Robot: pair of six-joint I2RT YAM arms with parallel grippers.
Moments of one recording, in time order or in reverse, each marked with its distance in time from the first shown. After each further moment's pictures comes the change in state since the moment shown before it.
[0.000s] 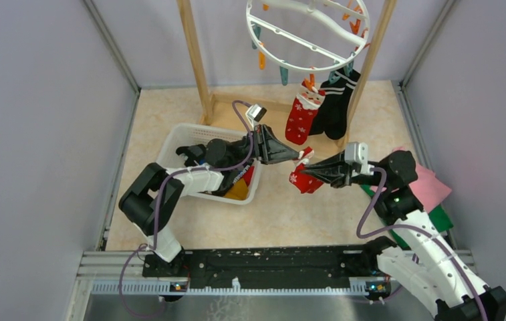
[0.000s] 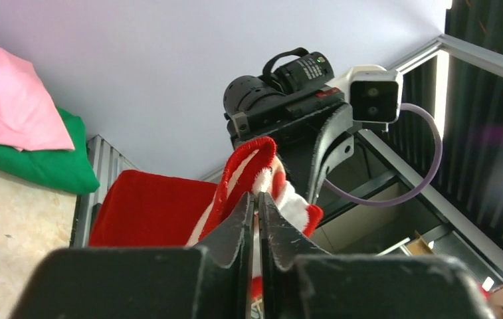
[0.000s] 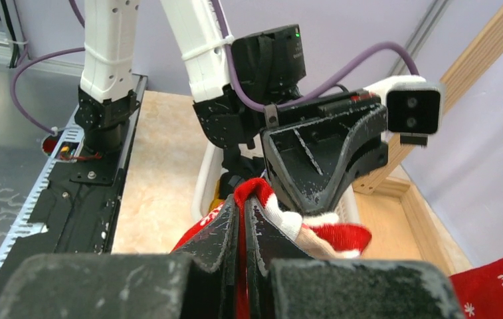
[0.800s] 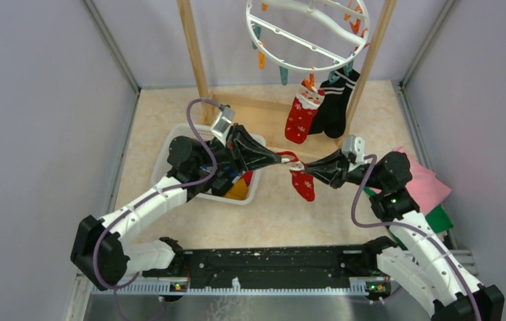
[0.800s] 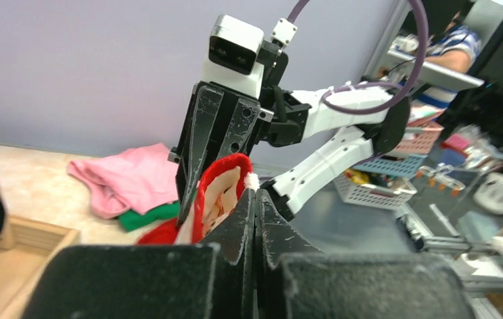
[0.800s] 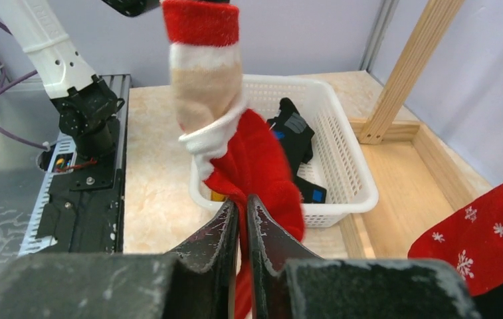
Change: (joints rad) left arm 0.033 -0.487 -0.020 -0.465 0.132 0.785; right arm -0.049 -0.014 -0.074 -0.037 0.090 0.096
